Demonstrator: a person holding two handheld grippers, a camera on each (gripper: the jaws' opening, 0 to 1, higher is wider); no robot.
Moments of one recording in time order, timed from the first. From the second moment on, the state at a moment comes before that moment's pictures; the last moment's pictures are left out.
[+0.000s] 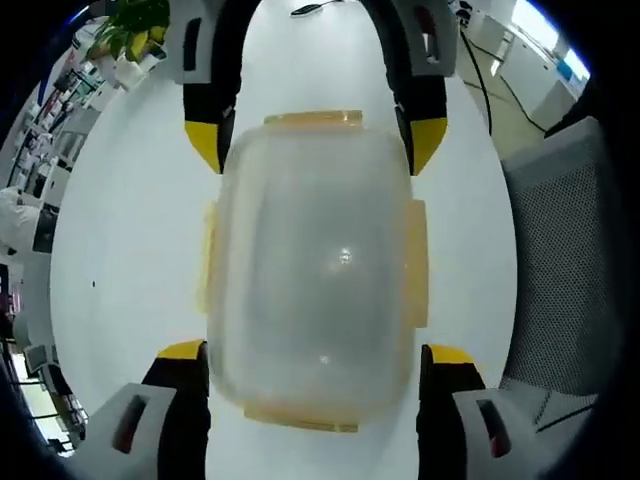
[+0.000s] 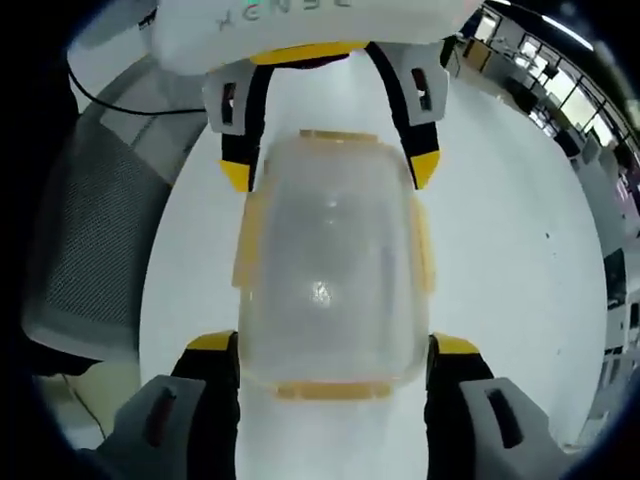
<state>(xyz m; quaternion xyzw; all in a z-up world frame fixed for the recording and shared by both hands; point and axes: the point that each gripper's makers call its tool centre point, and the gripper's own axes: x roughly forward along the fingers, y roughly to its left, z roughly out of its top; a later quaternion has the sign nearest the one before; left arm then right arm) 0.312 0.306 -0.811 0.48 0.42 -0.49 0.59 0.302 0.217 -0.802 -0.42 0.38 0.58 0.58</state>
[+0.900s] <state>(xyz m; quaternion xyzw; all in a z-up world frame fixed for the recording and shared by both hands) 0.308 0.312 -0.812 0.48 0.43 -0.49 0.59 0.300 0.223 -0.803 -0.41 0.37 0.59 0.58</state>
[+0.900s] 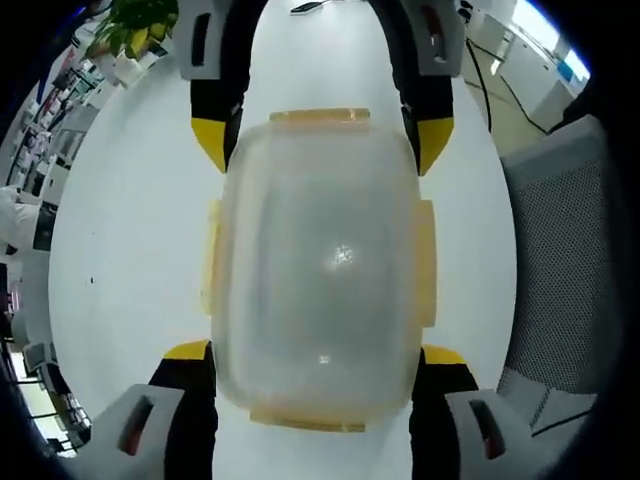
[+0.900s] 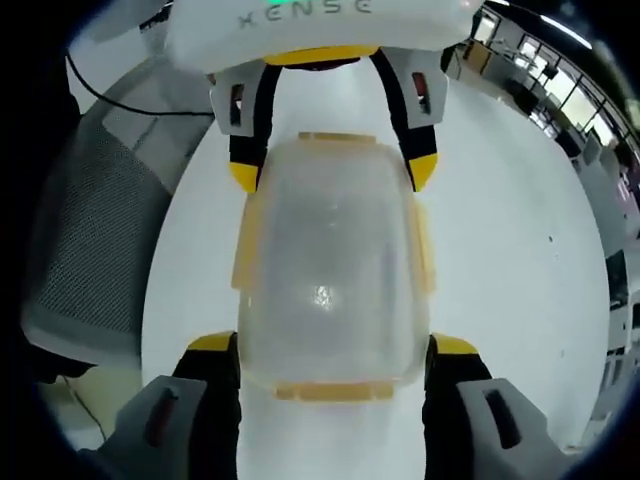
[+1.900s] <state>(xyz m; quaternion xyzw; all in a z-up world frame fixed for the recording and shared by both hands) 0.304 0.326 -0.811 0.46 0.43 -0.49 0.60 0.298 0.238 -0.805 -0.43 0.39 0.58 0.57</state>
